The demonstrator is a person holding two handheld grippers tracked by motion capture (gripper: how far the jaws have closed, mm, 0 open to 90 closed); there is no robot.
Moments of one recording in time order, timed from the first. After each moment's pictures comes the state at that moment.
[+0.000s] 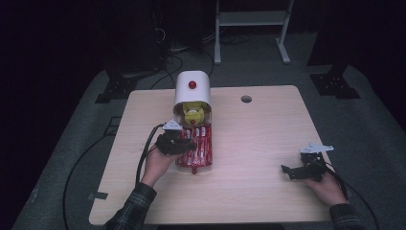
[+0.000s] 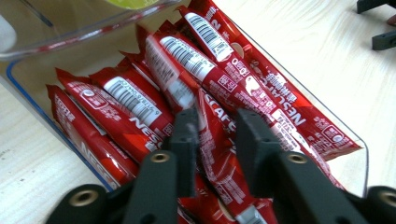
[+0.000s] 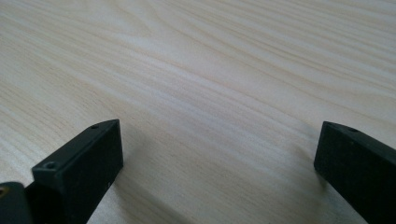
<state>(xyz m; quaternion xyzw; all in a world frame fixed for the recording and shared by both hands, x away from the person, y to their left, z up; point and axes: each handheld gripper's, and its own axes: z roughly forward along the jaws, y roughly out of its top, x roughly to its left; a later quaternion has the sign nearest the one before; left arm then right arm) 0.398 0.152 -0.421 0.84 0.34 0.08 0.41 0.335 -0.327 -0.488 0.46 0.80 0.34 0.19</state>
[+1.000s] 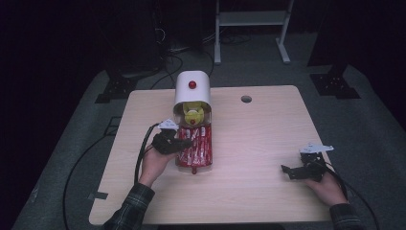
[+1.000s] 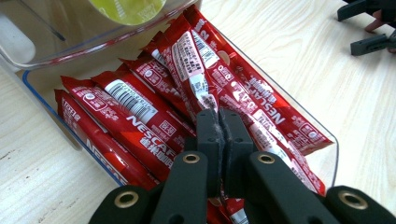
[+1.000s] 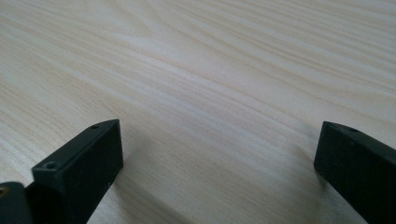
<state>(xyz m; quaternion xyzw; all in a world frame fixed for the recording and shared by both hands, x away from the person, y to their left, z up) 0.391 0.160 -0.409 0.84 0.33 0.07 0.43 0.335 -0.327 -0.488 0.46 0.80 0.34 0.19</state>
